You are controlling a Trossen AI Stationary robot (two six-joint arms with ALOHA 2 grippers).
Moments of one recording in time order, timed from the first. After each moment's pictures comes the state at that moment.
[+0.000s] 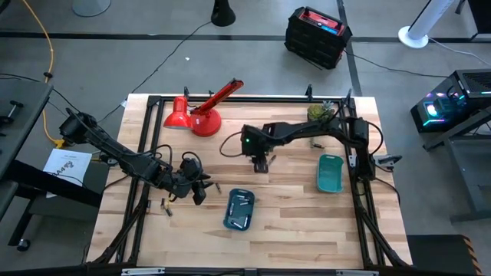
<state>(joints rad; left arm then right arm) -0.47 1.18 0.60 -0.27 -0.54 -0.88 -0.18 2.03 1.43 -0.60 -0.12 -0.22</state>
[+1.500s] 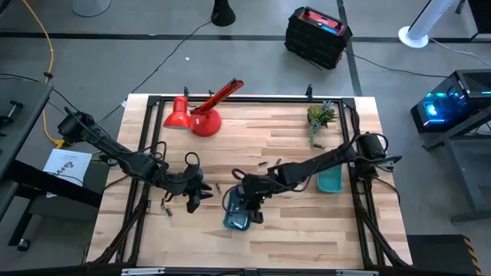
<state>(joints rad) -0.48 1.13 0.60 -0.17 -0.30 -0.78 0.25 1.93 1.39 -0.26 -0.15 0.32</state>
